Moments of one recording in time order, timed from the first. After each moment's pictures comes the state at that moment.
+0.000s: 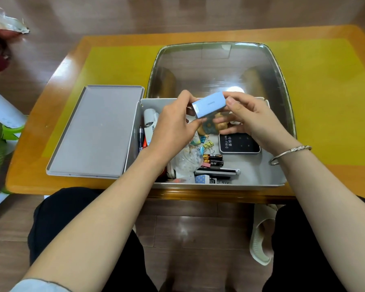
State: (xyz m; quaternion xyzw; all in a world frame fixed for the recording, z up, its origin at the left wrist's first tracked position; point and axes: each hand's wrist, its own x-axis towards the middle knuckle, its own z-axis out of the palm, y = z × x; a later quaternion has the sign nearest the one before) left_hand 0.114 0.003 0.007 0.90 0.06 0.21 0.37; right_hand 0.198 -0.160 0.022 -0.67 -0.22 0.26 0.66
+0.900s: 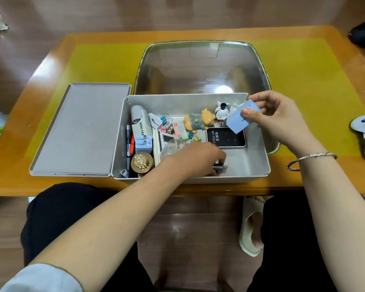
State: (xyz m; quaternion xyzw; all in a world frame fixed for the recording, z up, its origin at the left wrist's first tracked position) left_hand 0.116 -0.057 -0.031 0.96 -0.17 -0.14 0.14; right_hand 0.208 -0.224 0.023 -0.82 -0.19 0.07 0.53
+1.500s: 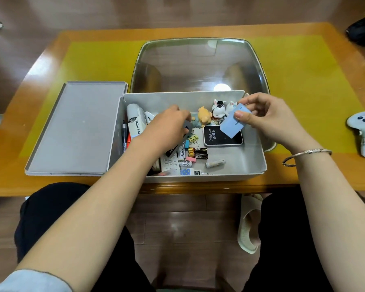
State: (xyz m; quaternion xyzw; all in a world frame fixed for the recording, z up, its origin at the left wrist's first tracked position) left_hand 0.127 -0.005 -0.001 0.98 0.04 -0.04 0.17; right_hand 0.210 -0.227 0.019 -0.82 -0.22 0.13 0.51
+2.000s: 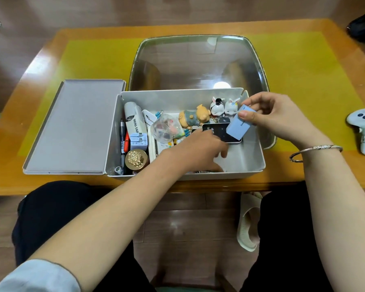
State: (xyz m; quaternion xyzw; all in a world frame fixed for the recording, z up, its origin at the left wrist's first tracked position) left_hand 0.123 -0.066 -0.018 0.96 -0.21 -0.10 0.13; right_hand 0.213 -0.238 0.026 -0.83 -0.22 0.16 0.49
